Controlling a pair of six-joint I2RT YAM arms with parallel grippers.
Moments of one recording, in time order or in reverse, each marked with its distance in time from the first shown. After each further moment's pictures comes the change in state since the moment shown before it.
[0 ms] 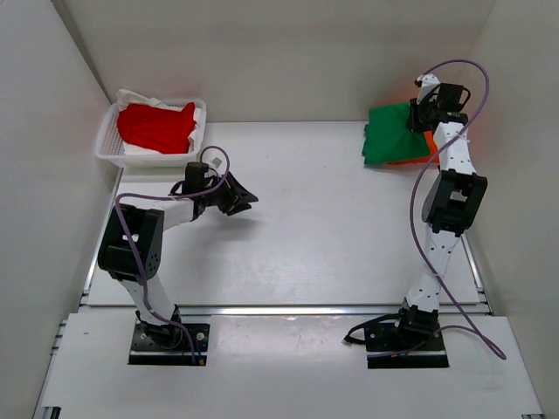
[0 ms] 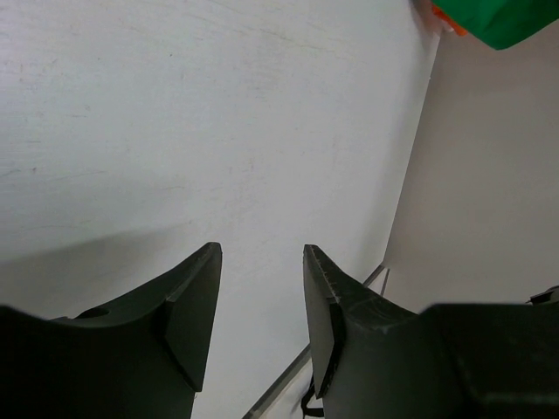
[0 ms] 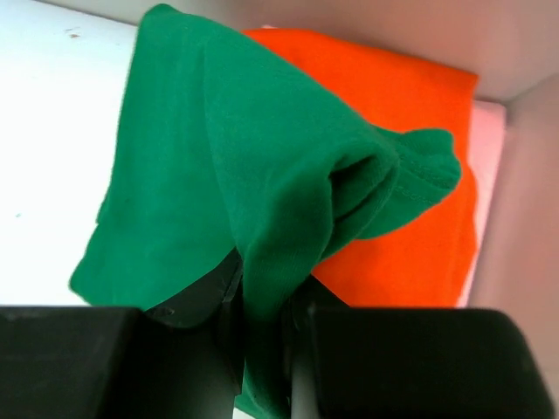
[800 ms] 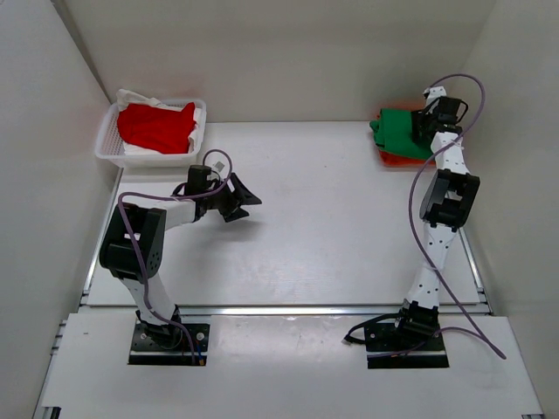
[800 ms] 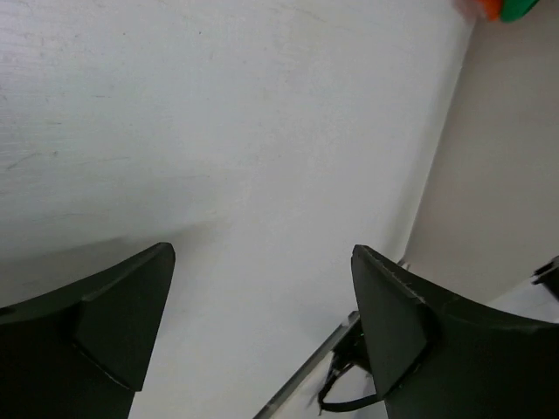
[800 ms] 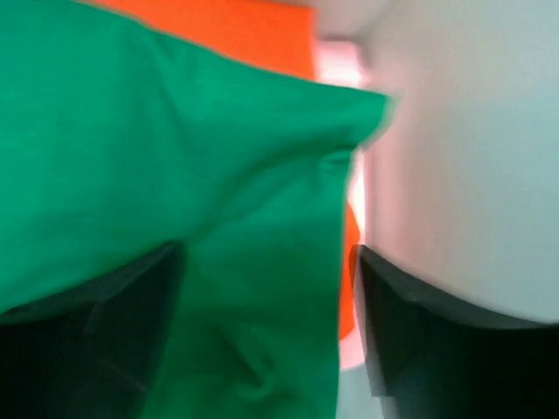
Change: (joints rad) left arm -0.015 0.017 -0.013 -0.024 -0.012 0.048; right arm -0.041 0.214 0.107 0.157 0.286 -0.019
